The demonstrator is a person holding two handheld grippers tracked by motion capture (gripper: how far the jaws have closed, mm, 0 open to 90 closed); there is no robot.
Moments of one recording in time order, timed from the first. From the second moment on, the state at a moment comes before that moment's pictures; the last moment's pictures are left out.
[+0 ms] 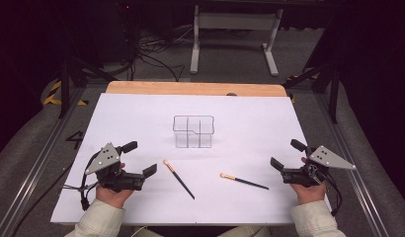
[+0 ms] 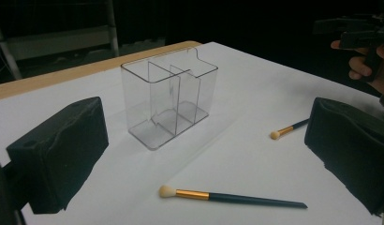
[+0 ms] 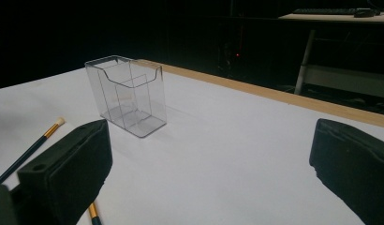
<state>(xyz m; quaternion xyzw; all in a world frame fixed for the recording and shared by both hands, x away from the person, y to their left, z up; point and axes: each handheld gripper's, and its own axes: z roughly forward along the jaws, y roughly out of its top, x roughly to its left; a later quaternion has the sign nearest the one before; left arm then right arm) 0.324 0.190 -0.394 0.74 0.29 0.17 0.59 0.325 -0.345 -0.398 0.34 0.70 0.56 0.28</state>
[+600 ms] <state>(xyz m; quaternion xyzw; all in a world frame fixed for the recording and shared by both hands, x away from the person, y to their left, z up) 0.336 0.163 -0.383 0.77 0.32 0.15 0.54 0.325 -0.344 -0.400 0.34 0.70 0.55 0.28</state>
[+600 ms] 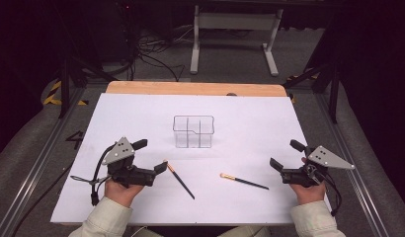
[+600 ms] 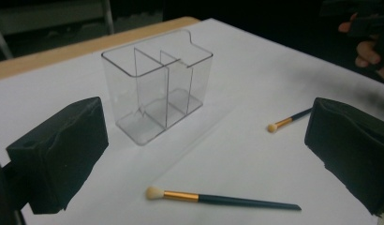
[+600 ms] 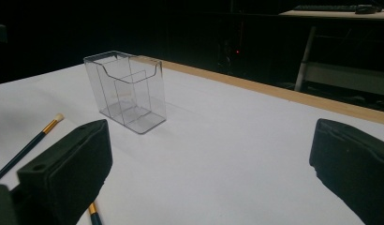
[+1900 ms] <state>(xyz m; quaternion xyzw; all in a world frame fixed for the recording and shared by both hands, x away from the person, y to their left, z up) 0.364 0.125 -0.392 0.83 0.43 0.05 0.35 0.325 -0.345 -0.400 0.34 0.70 0.55 0.28</state>
